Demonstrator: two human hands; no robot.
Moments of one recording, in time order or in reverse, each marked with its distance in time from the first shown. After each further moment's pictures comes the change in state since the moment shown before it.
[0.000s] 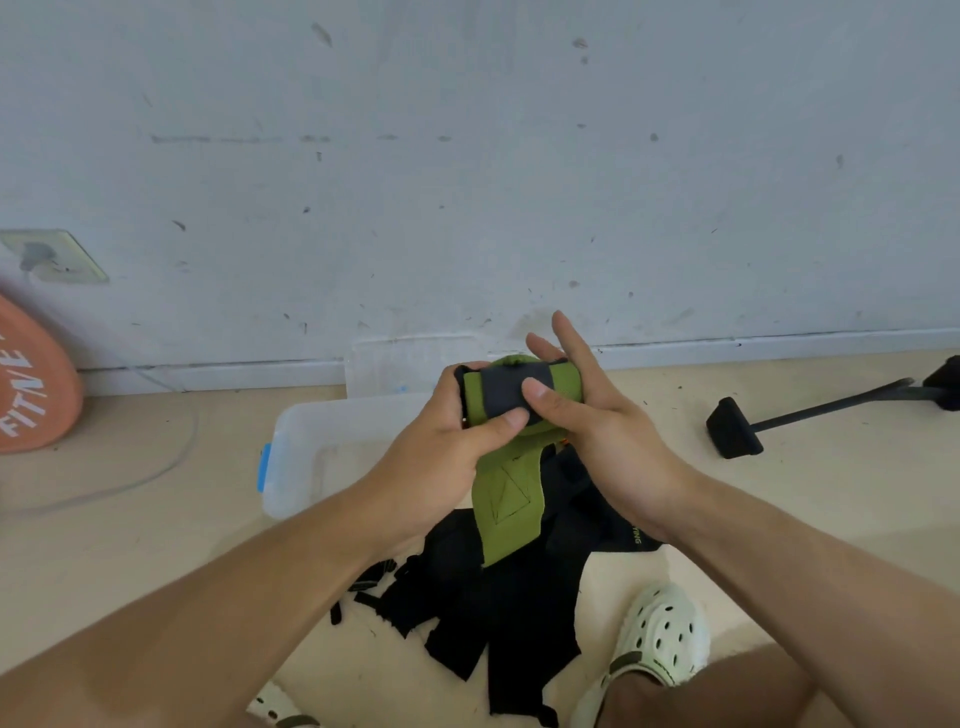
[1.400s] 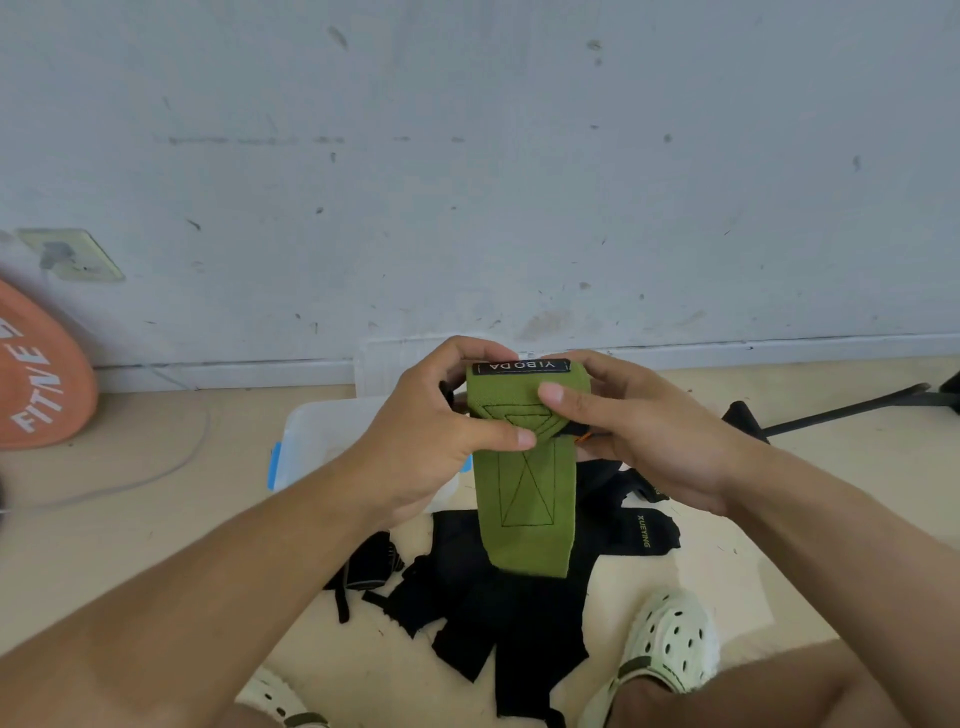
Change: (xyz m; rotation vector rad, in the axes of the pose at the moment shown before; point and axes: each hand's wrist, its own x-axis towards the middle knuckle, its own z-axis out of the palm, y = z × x) left_hand 0.005 0.018 -0.016 -0.003 0.039 0.059; right_hand 0.005 -0.014 -0.024 -0.006 -0.175 0.148
